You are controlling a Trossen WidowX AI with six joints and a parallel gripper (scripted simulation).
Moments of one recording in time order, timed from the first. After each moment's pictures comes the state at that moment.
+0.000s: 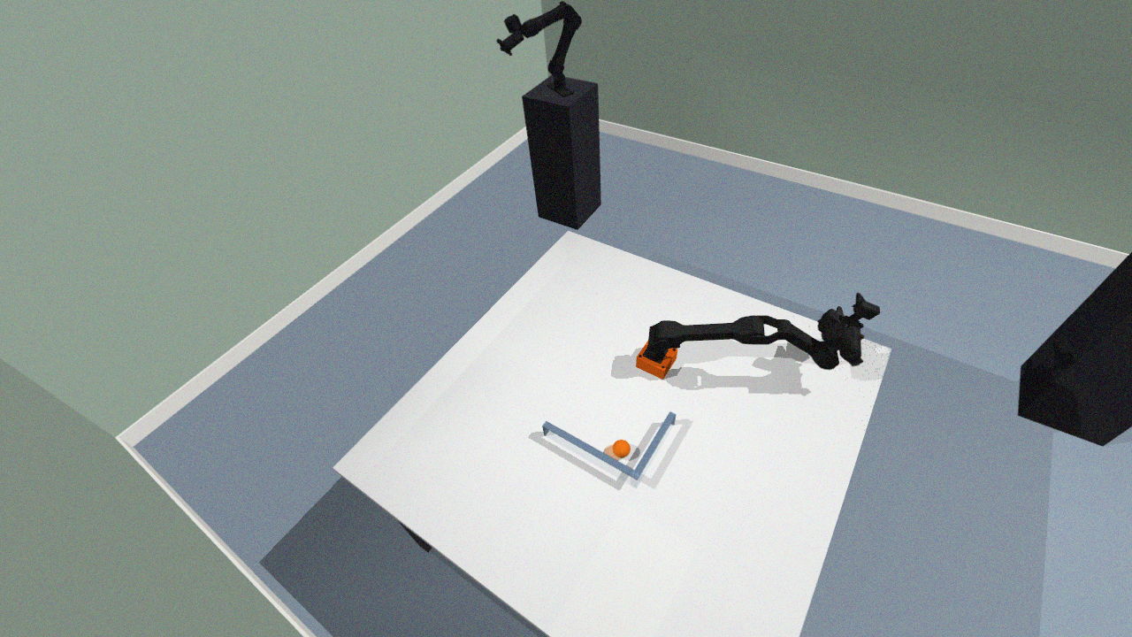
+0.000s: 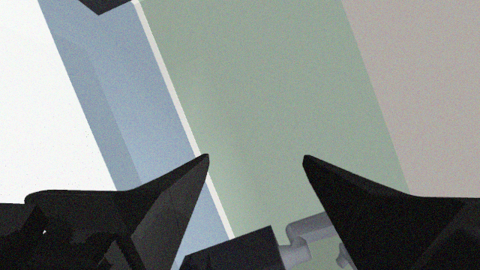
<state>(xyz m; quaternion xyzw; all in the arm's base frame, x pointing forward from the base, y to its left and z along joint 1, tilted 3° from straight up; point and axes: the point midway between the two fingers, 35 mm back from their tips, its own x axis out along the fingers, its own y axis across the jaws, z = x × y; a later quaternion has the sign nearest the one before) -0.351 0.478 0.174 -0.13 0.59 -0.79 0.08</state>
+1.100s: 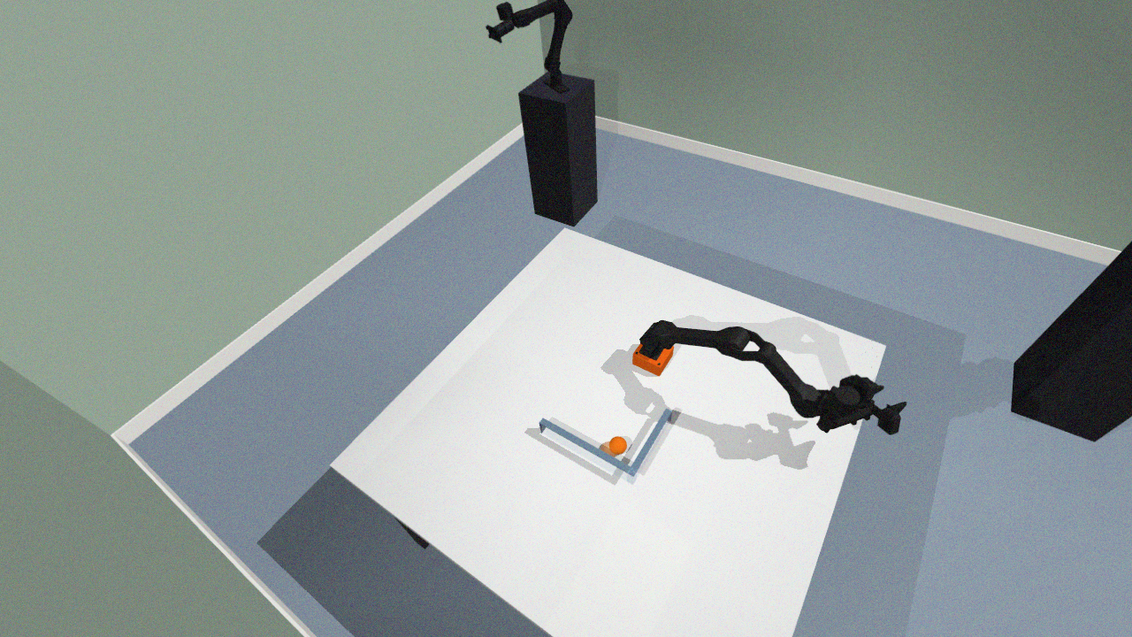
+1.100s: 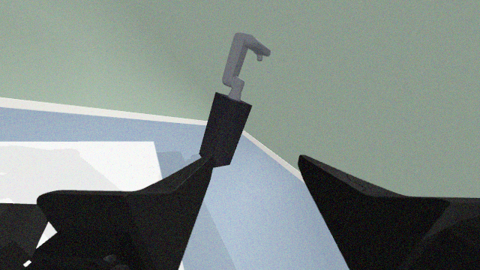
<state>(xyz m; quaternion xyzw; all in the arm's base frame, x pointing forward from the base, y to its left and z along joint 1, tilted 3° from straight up) -0.047 0.642 0.196 0.04 0.21 -0.91 -0.34</state>
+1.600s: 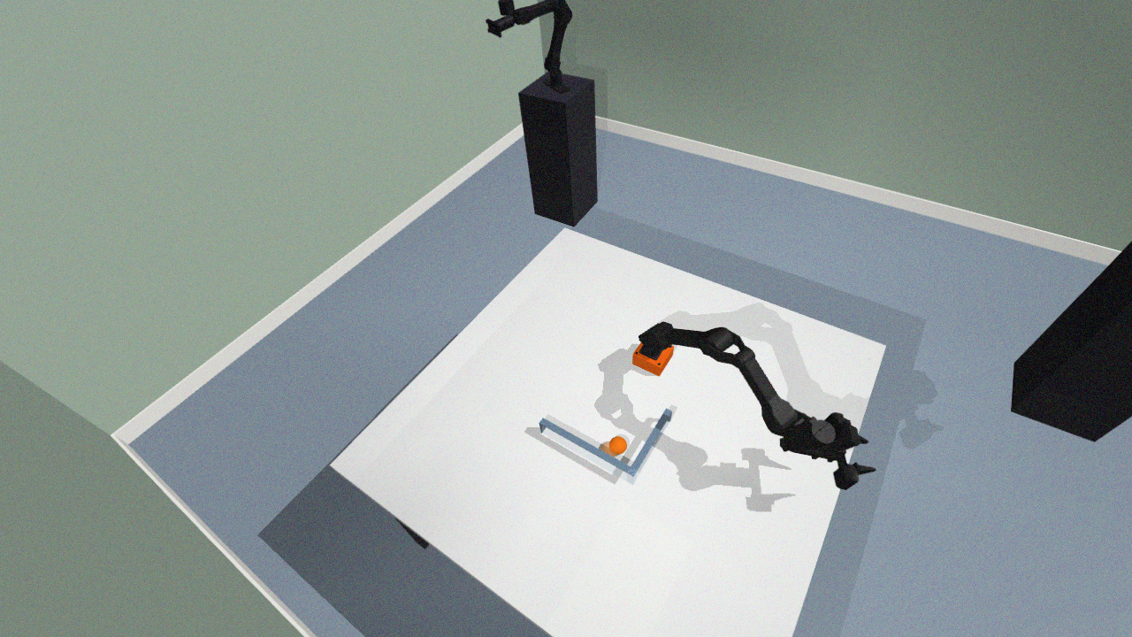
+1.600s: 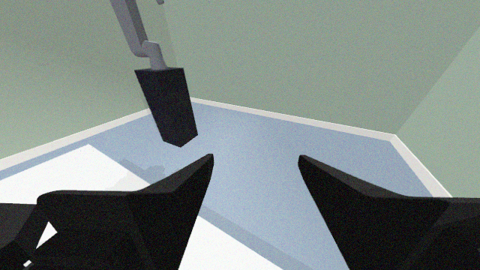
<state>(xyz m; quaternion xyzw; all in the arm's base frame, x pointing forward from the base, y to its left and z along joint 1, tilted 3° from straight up) 0.138 0.622 0.181 0.08 -0.01 -0.83 -0.55</state>
